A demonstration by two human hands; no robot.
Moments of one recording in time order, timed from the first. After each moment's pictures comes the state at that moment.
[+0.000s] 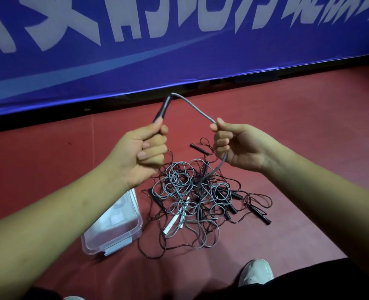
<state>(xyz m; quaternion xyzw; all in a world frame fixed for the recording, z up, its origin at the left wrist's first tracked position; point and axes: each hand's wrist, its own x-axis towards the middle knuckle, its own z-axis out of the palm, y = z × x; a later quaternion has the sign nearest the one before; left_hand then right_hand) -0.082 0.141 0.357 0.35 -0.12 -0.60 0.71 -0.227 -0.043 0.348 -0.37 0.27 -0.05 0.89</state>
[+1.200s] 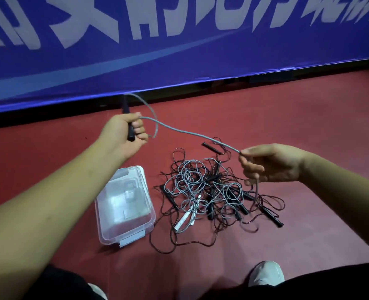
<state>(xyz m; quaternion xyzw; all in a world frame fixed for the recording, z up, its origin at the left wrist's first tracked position) 0.003 0.153 0.335 0.50 0.00 -0.41 0.76 -0.261 -0.075 0.315 -0.51 0.19 0.19 0.82</state>
